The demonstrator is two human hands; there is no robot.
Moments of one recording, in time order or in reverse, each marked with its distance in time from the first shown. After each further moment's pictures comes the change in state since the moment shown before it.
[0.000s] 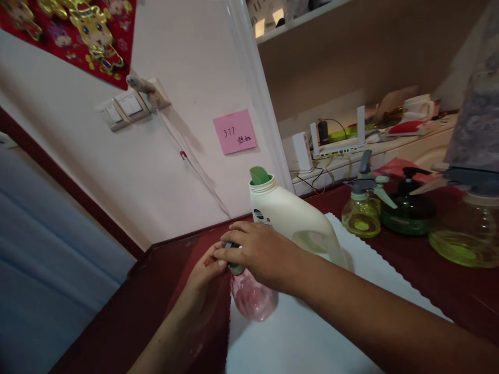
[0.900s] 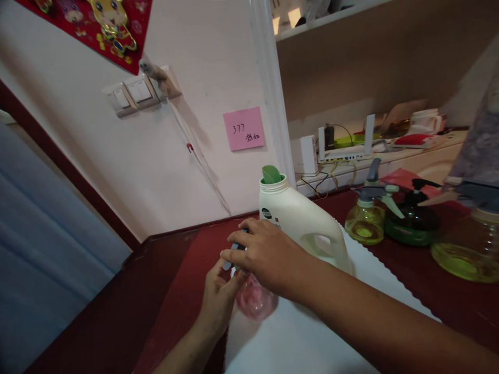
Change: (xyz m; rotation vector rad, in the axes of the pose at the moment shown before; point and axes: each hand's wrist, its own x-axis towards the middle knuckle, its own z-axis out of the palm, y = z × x) left_hand -0.008 -0.041 0.005 0.223 0.088 0.172; right_hand 0.002 -0.013 -0.009 -0.116 -0.036 0.025
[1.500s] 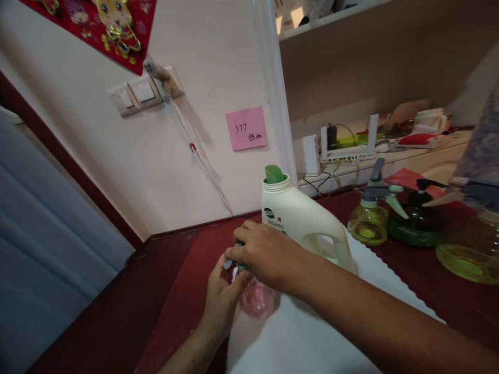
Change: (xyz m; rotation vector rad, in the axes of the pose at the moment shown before) left_hand -0.003 -0.007 -0.001 0.052 0.088 0.017; right_hand 0.012 -0.001 -0.003 0.075 -0.132 0.044
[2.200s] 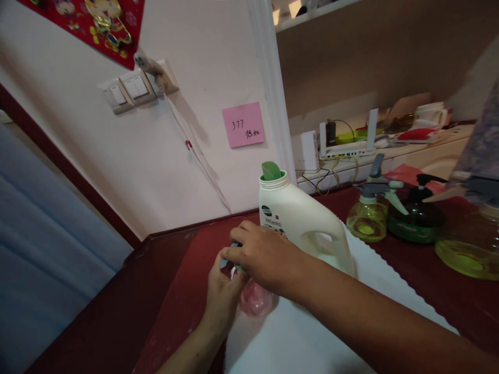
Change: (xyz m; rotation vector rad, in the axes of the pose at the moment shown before) left_hand 0.001 0.000 0.009 -0.050 0.021 -0.011; right_hand 0.001 -0.002 0.004 0.036 -0.034 0.056
